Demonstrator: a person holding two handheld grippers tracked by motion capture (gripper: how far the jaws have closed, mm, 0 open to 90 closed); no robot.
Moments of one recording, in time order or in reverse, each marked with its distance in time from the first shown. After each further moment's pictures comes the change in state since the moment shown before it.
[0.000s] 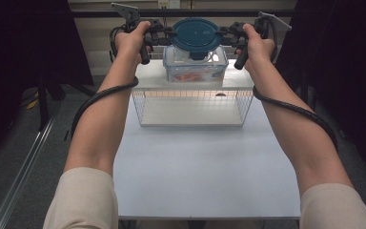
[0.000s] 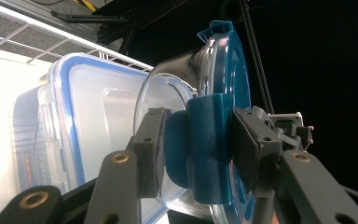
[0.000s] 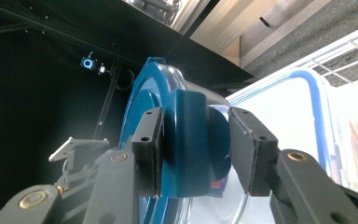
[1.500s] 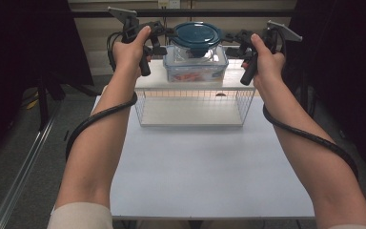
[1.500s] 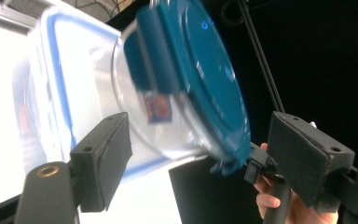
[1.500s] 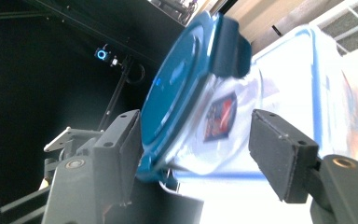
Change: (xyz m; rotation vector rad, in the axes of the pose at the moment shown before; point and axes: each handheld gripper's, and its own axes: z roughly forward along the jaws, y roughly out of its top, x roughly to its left) left arm -0.018 -0.052 -0.017 -0.064 0.025 0.080; right arm 0.003 -0.040 -0.041 -0.018 0.052 -0.085
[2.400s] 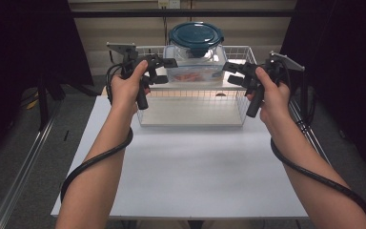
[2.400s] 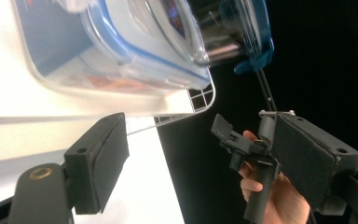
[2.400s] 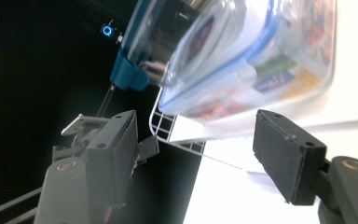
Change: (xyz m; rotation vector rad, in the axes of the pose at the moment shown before) left arm 0.034 -0.069 -0.014 0.035 -0.085 -0.011; right arm -0.032 -0.059 -0.035 0.074 0.039 -0.016
